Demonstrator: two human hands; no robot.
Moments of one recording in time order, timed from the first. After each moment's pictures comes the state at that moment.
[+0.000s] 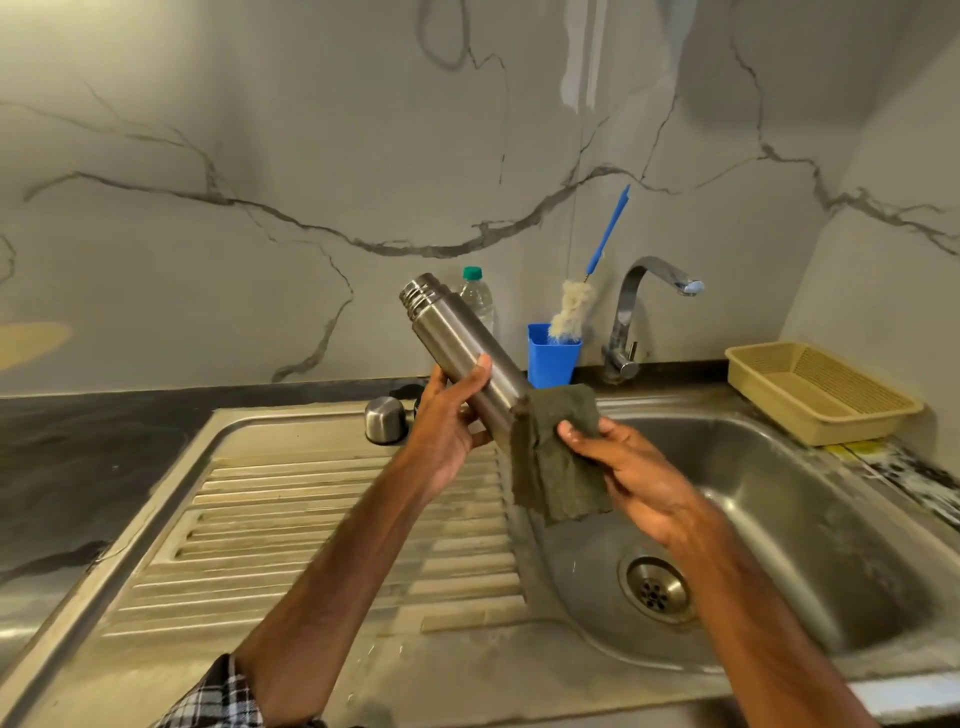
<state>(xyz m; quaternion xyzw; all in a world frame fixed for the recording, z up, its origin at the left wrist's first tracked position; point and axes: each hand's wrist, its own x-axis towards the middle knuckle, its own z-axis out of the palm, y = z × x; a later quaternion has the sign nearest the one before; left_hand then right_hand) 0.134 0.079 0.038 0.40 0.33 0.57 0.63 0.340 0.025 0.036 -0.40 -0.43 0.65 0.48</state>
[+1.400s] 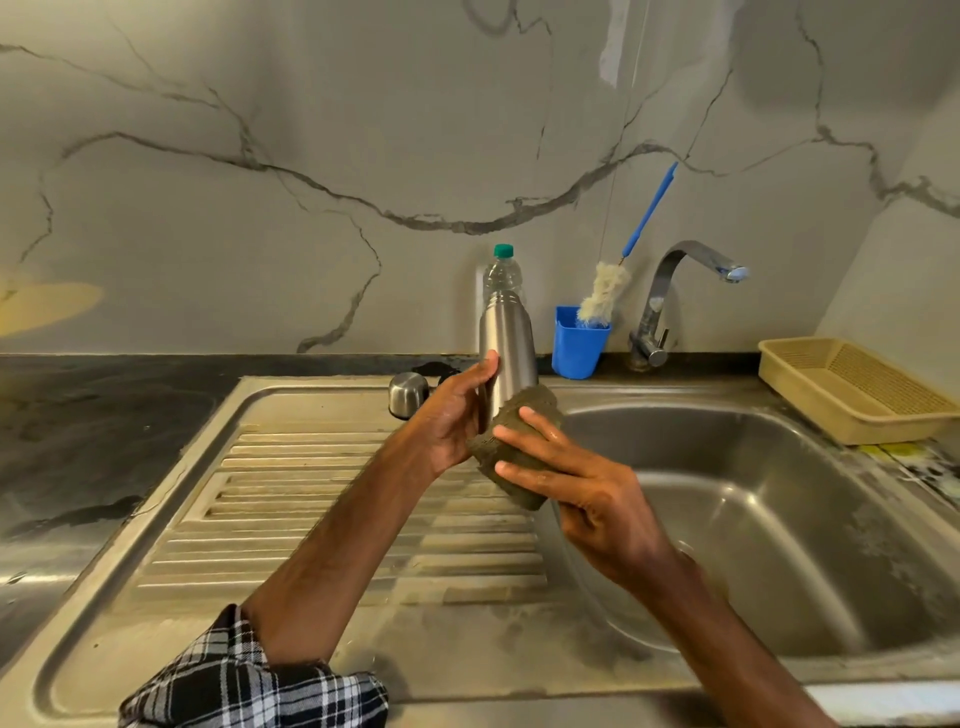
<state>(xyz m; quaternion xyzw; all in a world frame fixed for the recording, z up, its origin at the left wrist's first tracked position) 0.105 0.086 0.025 0.37 0.33 0.46 0.74 0.299 0.002 -0.004 -0.27 -0.87 0.01 0.40</state>
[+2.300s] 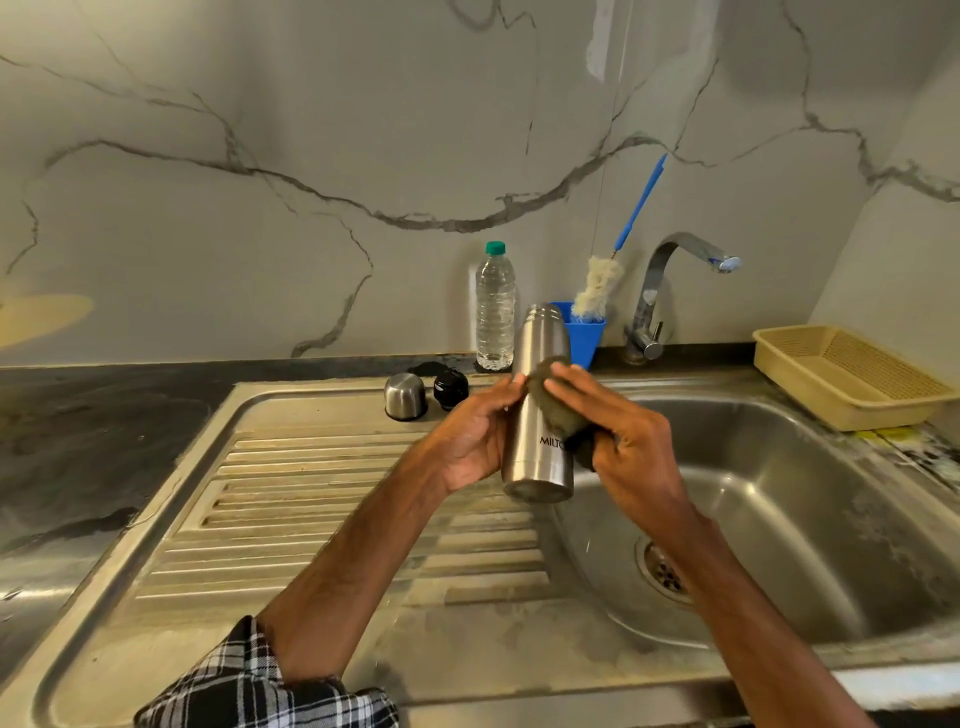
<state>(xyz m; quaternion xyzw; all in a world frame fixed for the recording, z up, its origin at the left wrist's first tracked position) 0.125 0.076 0.014 0.42 0.27 0.42 0.76 0.320 0.038 0.002 -0.38 -0.78 0.07 0.50</state>
